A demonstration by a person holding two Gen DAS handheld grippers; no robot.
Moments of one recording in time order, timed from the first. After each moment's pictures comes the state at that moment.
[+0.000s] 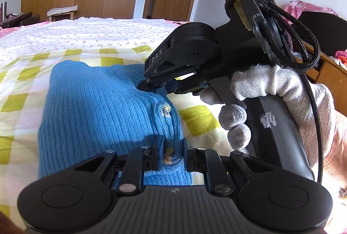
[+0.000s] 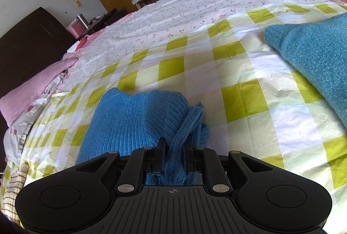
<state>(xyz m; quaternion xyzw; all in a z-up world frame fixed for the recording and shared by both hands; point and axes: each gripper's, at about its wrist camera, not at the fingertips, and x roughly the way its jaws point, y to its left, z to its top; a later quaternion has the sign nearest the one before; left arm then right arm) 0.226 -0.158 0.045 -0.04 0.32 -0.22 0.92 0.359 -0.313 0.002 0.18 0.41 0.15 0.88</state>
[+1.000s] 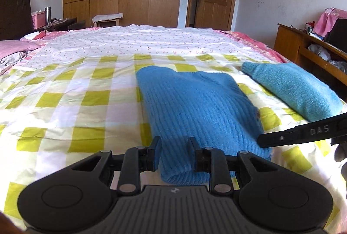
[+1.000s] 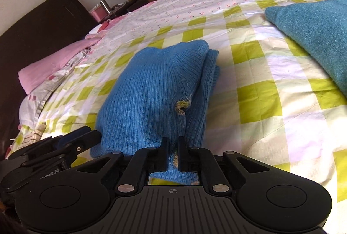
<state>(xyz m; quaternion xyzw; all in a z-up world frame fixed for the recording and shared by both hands) 0.209 -0.062 0.041 -0.02 0.31 -0.09 0.94 0.245 -0.315 0.001 0.15 0.41 0.20 0.88</state>
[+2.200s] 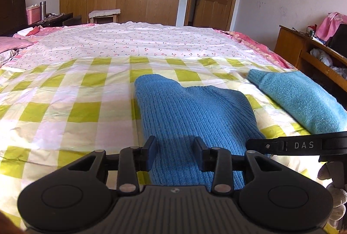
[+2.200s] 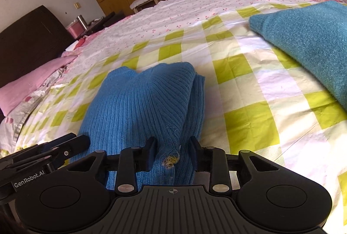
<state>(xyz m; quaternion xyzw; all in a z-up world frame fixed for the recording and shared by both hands) 0.260 -0.066 0.045 -0.04 0.32 -0.11 0.94 0.290 -0.305 -0.012 0.17 0.39 0.13 0.90</state>
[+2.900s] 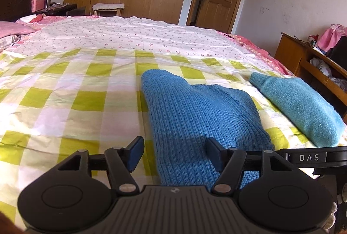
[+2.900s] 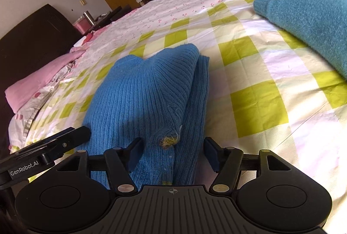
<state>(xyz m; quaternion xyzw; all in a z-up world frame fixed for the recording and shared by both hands) 0.260 -0.048 0.036 -0.08 0.33 -0.11 0.94 0.287 -0.307 -0.031 0.21 0.41 0.16 0.87</state>
